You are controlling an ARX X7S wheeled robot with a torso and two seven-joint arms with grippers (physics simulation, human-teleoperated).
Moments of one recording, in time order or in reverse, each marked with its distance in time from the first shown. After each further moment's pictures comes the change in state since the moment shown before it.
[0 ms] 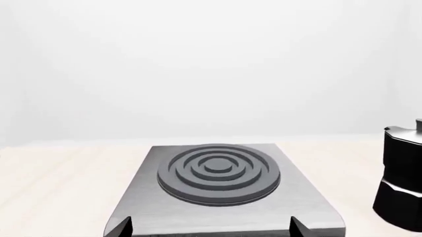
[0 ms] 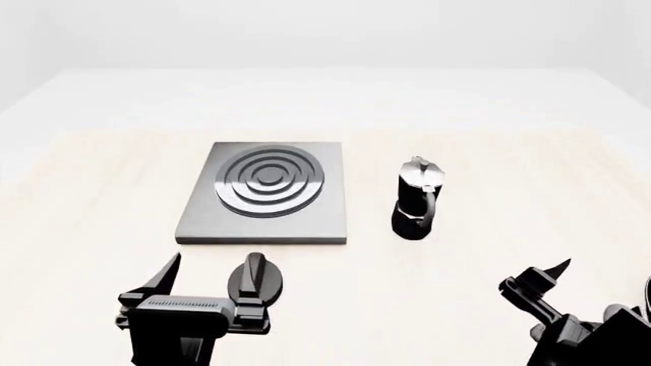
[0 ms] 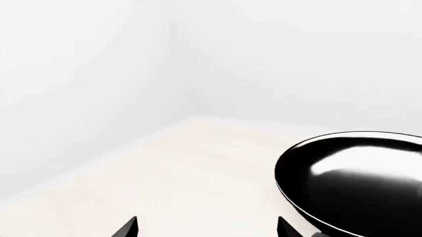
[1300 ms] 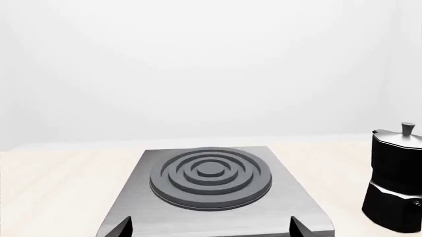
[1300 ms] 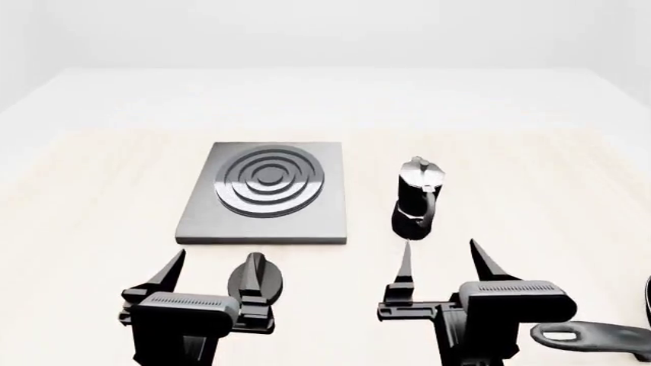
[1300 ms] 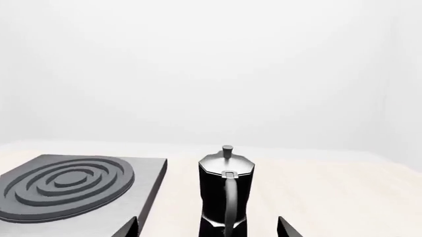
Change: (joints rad) left arm 0.004 0.051 -0.035 0.050 0.042 -0.058 0.065; right arm -0.012 0.101 -0.326 -0.083 -0.125 0.068 -0.457
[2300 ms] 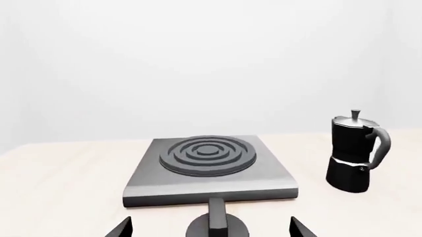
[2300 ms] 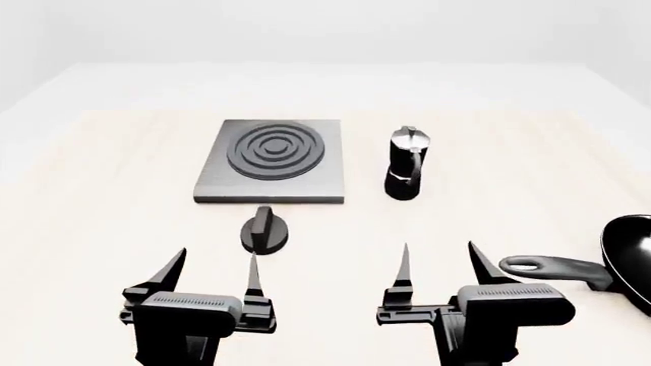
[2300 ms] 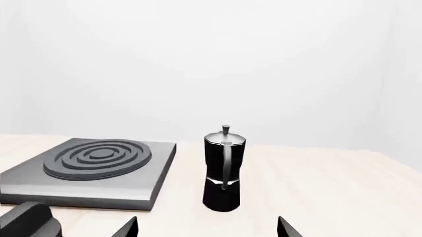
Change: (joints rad) left arm 0.003 0.039 -0.021 0.006 0.046 -0.007 0.037; right arm -0.019 -0.033 0.026 0.002 -0.039 -0.011 -0.054
